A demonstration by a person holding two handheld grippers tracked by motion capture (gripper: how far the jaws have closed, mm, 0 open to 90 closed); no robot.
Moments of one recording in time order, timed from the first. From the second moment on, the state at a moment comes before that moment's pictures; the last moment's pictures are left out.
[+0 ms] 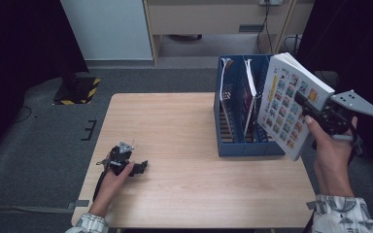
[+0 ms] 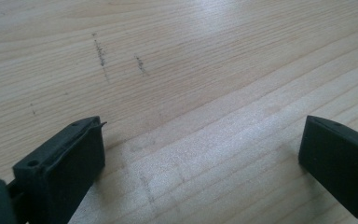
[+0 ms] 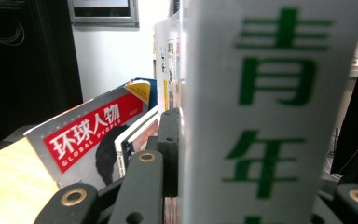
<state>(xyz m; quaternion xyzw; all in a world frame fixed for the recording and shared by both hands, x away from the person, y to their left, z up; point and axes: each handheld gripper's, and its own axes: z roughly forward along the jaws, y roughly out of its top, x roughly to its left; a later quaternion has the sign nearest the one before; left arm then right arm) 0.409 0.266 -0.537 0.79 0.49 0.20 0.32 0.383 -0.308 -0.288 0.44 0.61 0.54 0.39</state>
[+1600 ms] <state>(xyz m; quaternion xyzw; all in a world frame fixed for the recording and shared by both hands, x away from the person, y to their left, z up) 0.411 0.265 -0.537 0.79 0.48 0.20 0.32 0.459 -0.322 -0.307 0.50 0.58 0.50 0.41</state>
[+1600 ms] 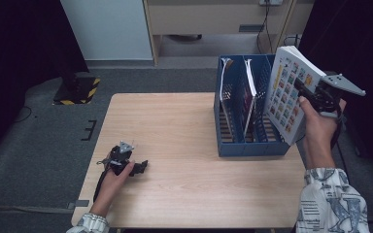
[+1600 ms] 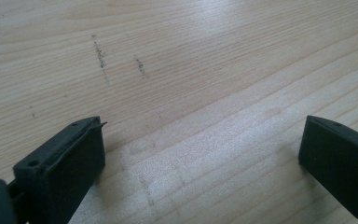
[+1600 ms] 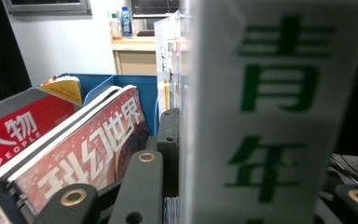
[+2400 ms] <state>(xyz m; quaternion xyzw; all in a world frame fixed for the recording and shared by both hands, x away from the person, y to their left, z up) 0.411 0.266 -0.537 0.79 0.48 0.20 0.32 0.493 -0.312 -0.319 0.51 0.57 0.51 0.41</state>
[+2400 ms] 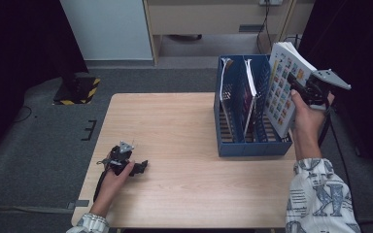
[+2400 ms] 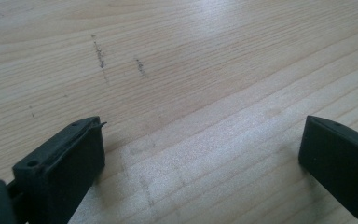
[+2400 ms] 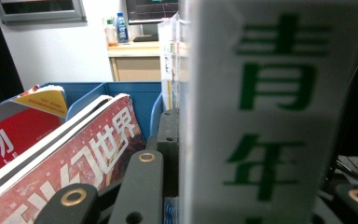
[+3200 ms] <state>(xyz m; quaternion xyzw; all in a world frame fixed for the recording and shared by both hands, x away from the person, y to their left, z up) 0.411 0.266 -0.537 0.79 0.48 0.20 0.32 0.500 -0.309 -0.328 0.51 0.56 0.52 0.40</state>
